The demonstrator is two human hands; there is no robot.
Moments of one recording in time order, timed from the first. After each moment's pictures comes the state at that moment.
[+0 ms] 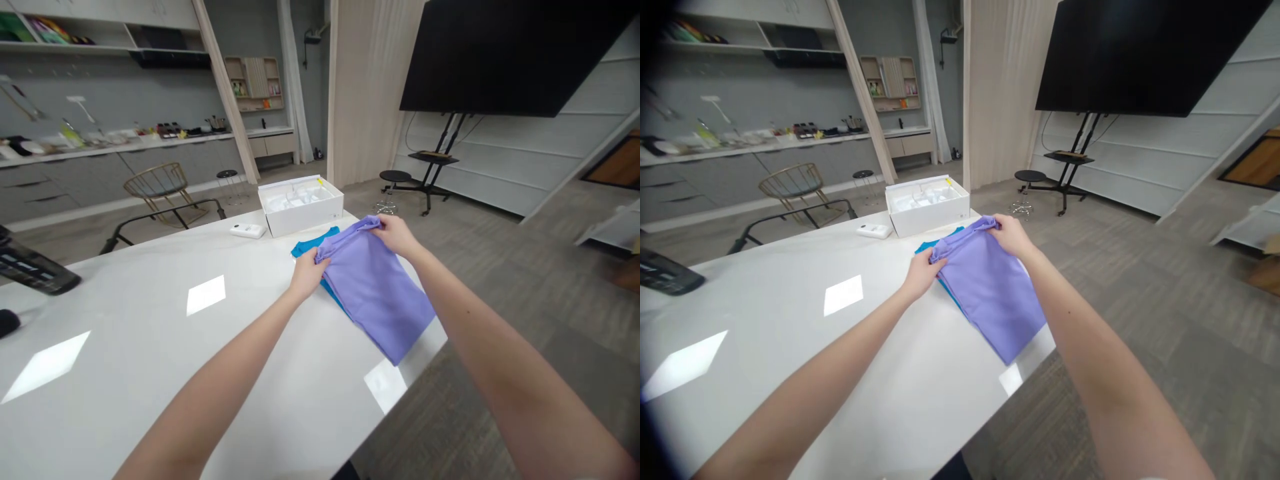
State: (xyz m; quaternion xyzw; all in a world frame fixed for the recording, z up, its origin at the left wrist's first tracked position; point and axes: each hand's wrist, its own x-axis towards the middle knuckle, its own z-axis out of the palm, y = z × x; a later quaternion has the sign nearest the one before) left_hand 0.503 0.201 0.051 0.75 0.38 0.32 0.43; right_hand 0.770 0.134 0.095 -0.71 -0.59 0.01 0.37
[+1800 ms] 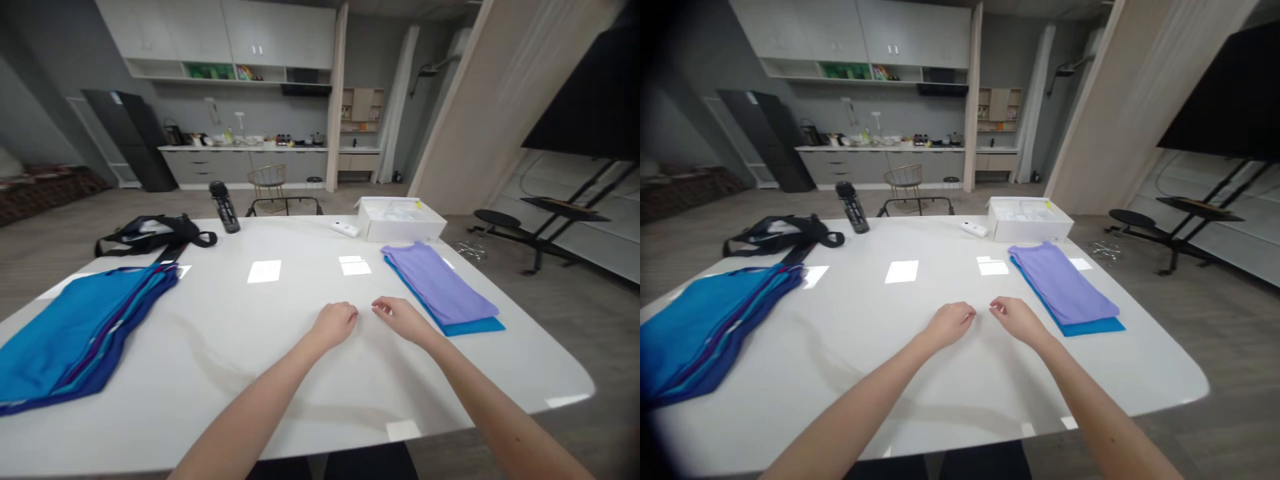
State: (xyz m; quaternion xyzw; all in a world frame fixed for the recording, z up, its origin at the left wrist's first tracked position) left_hand 0.247 0.109 0.018 0.89 0.40 0.15 0.16; right_hand 0.476 0.085 0.036 -0.62 -0.75 0.17 0.17
